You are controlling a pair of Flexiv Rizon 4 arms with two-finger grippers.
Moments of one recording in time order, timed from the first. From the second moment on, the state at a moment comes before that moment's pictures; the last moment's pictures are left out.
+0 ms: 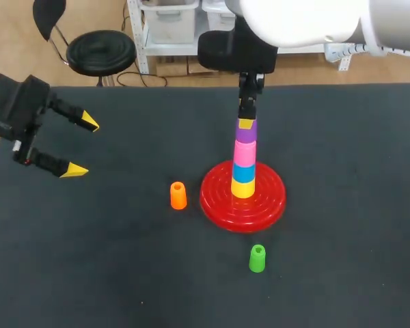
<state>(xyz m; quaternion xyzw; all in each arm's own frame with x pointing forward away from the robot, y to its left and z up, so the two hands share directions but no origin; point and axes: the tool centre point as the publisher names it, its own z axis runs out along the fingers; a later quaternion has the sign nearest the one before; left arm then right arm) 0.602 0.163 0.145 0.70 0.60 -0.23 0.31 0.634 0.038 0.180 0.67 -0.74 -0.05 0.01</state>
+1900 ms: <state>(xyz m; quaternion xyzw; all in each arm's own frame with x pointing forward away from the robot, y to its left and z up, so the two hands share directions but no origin) 0.602 0.163 0.145 0.70 0.60 -0.23 0.31 0.629 0.035 0.176 0.66 -0.75 -0.03 -0.01</state>
